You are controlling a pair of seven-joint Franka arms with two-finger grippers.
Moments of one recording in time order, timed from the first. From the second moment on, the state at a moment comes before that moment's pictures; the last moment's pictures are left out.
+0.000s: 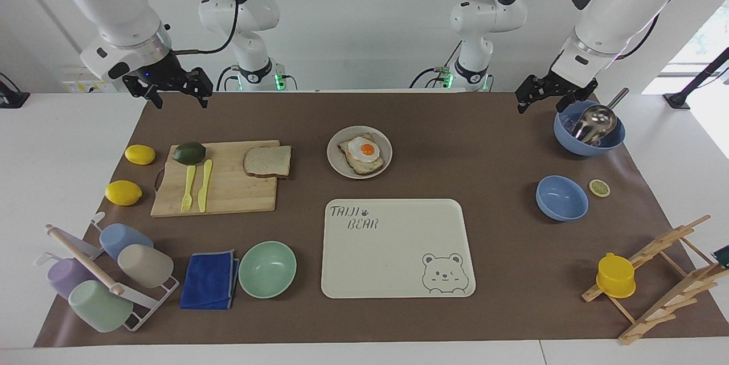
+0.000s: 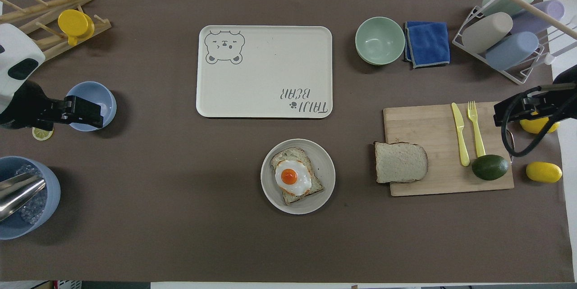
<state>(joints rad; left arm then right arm) 0.03 -0.04 -0.16 -1.67 -0.05 1.53 -0.10 0.05 0.01 -0.04 -1.56 -0.04 1.43 -0.01</state>
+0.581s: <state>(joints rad) 0.03 -0.04 -0.16 -1.67 -0.05 1.53 -0.10 0.05 0.01 -0.04 -1.56 -0.04 1.42 -0.01</state>
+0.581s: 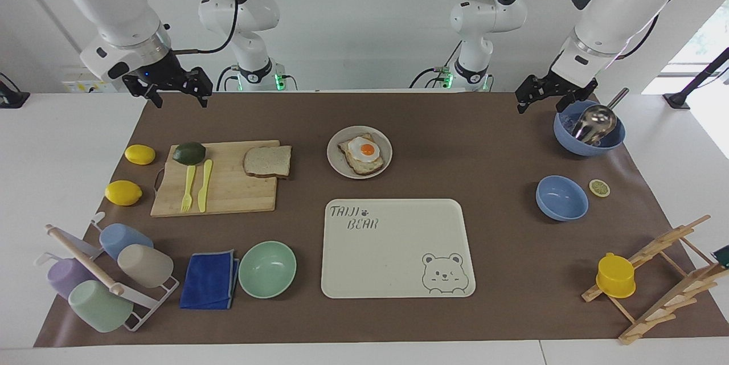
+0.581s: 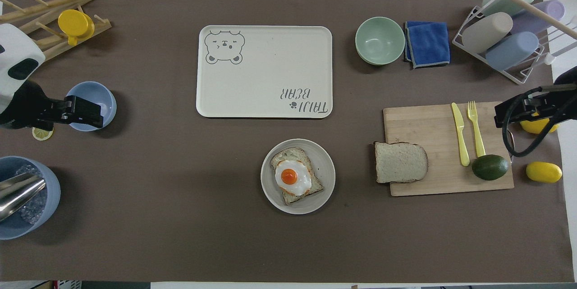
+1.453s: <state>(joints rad) 0.03 -0.04 -0.16 -1.67 -0.05 1.53 -0.10 0.36 0.03 -0.03 -1.90 -0.05 1.78 0.28</state>
